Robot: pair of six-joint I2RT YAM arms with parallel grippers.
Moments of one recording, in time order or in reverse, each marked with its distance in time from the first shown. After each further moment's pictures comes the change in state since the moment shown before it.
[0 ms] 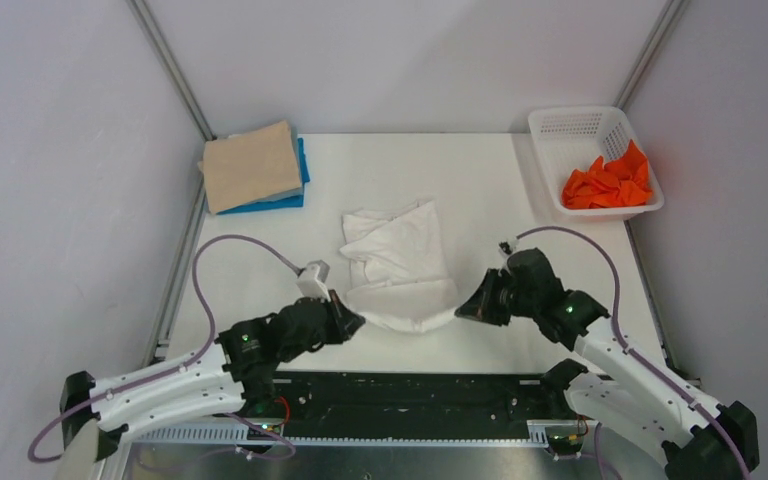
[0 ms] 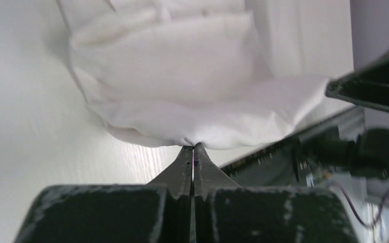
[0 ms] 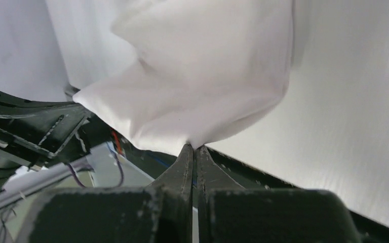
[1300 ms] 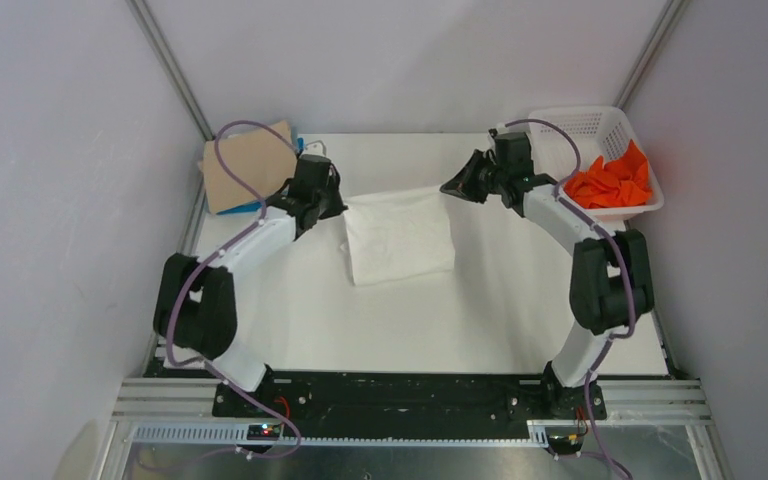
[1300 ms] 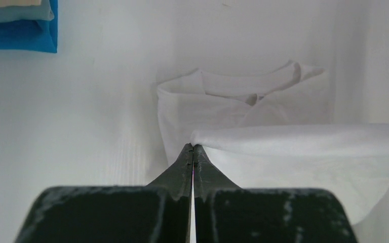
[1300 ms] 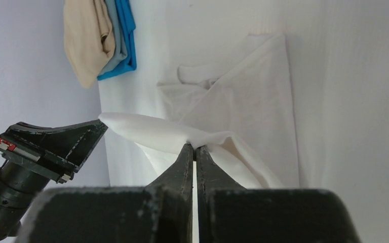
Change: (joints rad) left arm 0.761 0.948 0.731 0.137 0.159 0.516; right arm -0.364 0.948 0.744 0.381 -0.134 -0.156
